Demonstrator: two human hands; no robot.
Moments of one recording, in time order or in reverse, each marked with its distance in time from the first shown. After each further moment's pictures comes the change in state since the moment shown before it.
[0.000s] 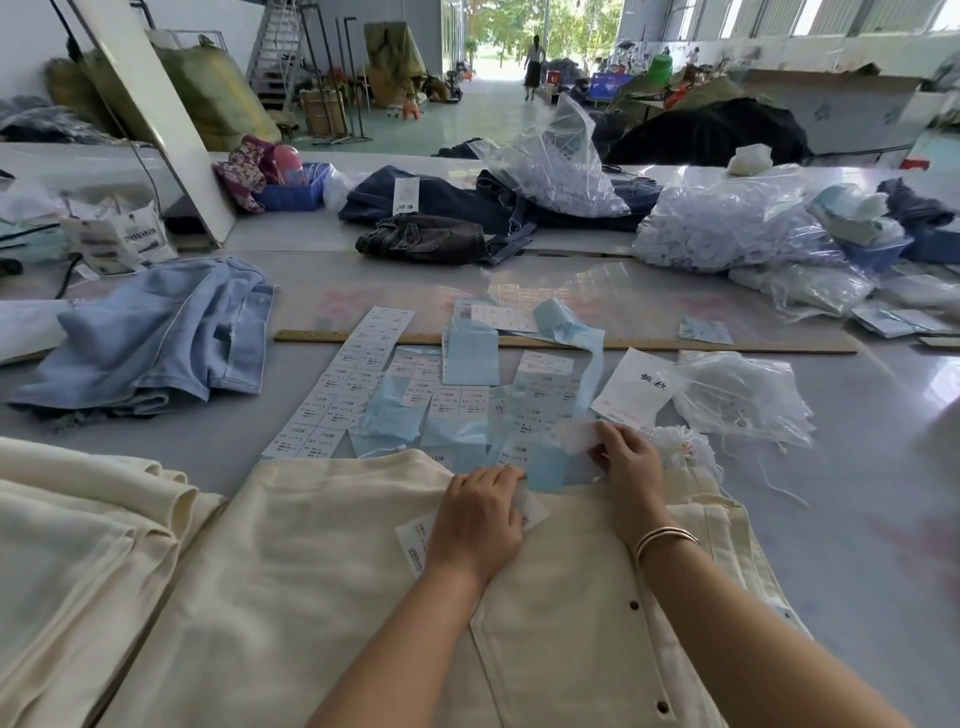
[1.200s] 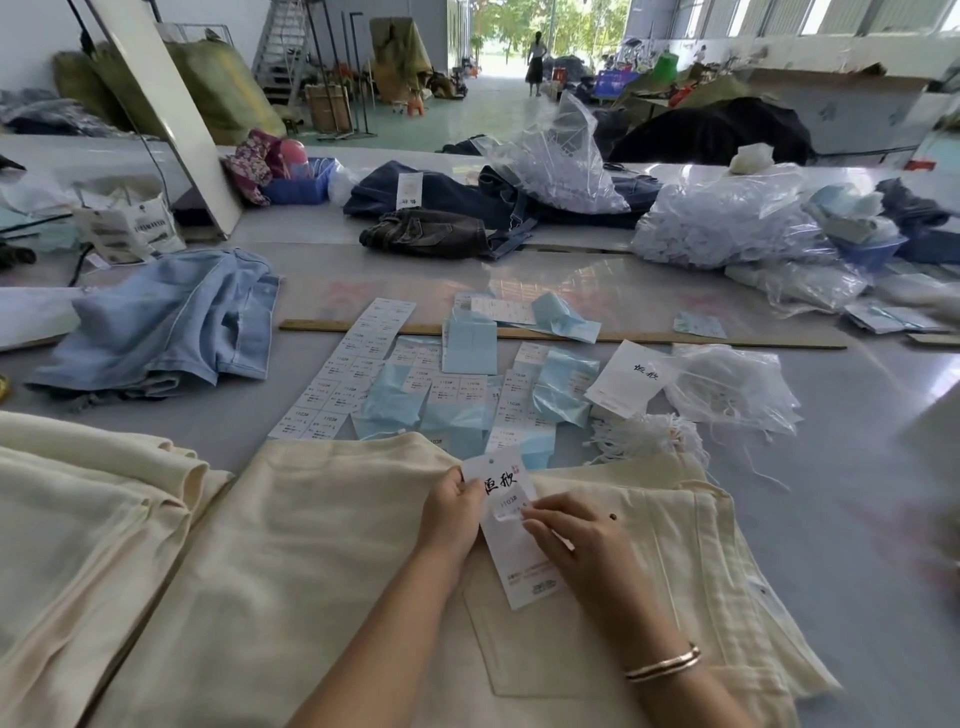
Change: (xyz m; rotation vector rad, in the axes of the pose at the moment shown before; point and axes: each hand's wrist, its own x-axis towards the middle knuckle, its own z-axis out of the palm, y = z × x) left_hand -0.018 0.007 -0.008 -1.108 0.041 -0.829; right_hand -0.118 -0.004 -0.023 -0.812 -0.433 -0.700
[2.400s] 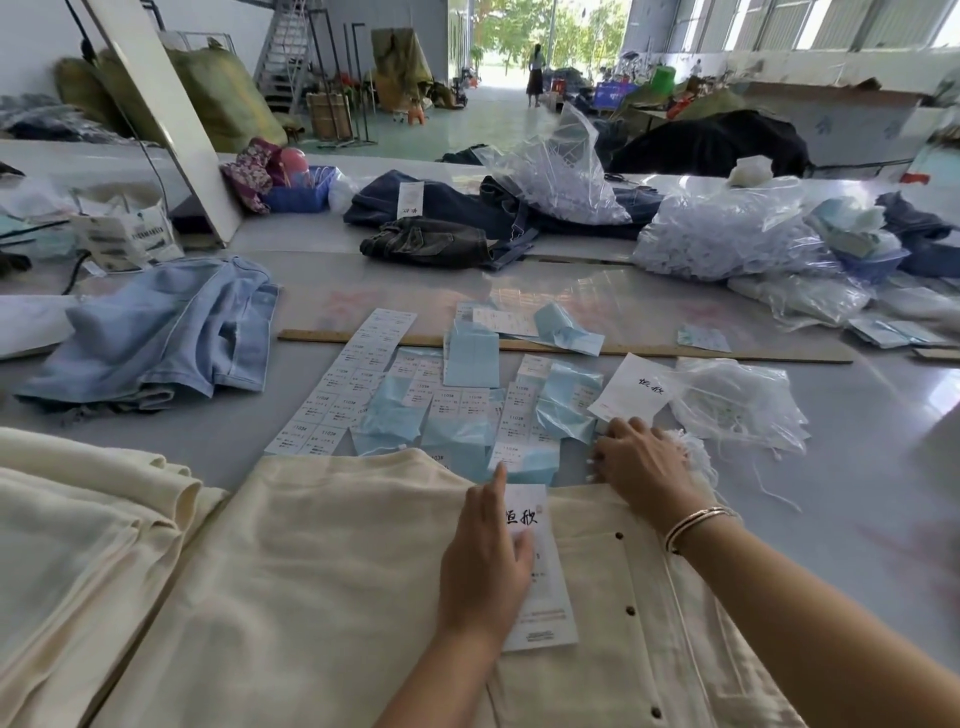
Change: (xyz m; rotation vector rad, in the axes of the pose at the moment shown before) left_hand -0.032 -0.012 0.015 0.837 0.112 0.683; right_hand 0.103 0.117 -0.026 -0.866 -0.282 0.016
